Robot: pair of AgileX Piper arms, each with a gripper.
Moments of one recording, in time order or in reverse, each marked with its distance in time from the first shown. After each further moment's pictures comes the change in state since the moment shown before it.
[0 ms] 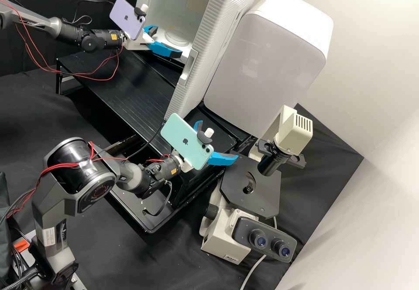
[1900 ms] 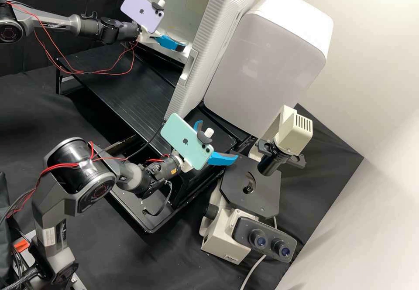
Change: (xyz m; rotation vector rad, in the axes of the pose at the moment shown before) left arm 0.049 0.024 0.001 0.032 0.209 -0.062; right arm 0.000 0.000 0.000 0.000 0.000 0.000
